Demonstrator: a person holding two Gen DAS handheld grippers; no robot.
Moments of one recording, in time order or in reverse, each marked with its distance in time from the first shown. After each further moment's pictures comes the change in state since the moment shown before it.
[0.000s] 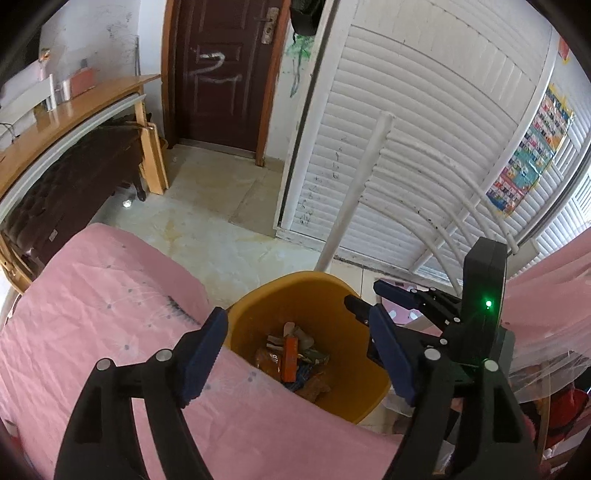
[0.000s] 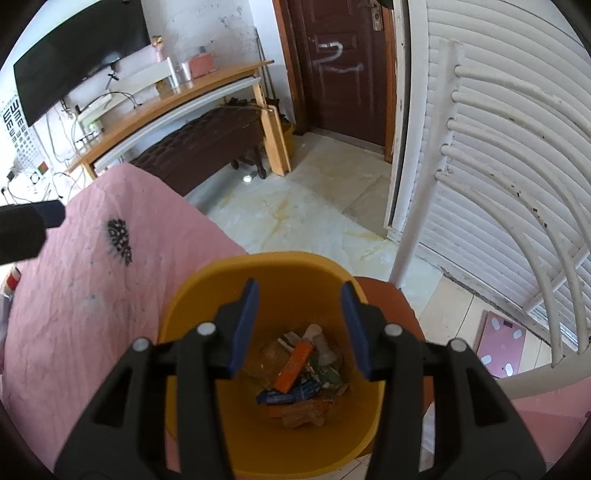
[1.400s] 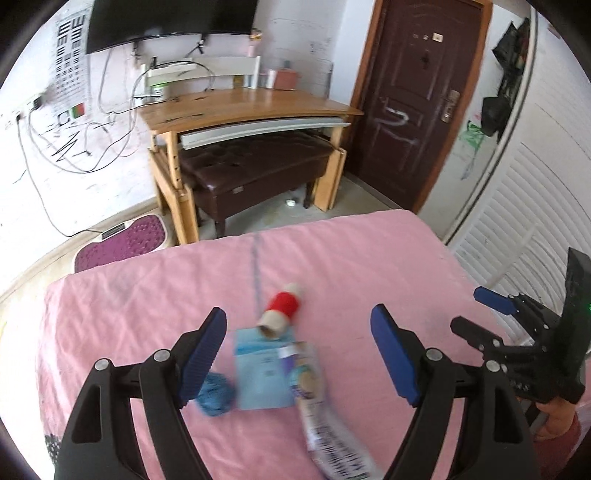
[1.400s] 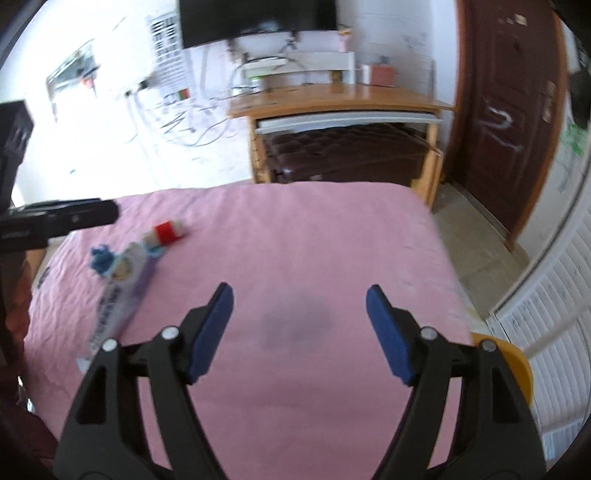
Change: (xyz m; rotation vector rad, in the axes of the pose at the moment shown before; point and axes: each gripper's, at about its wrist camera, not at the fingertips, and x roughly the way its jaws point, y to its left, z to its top) left arm -0.209 0.238 -0.154 -0.433 -0.206 0.412; right arm -0.054 0.269 -0.004 -0.486 -0.029 0.364
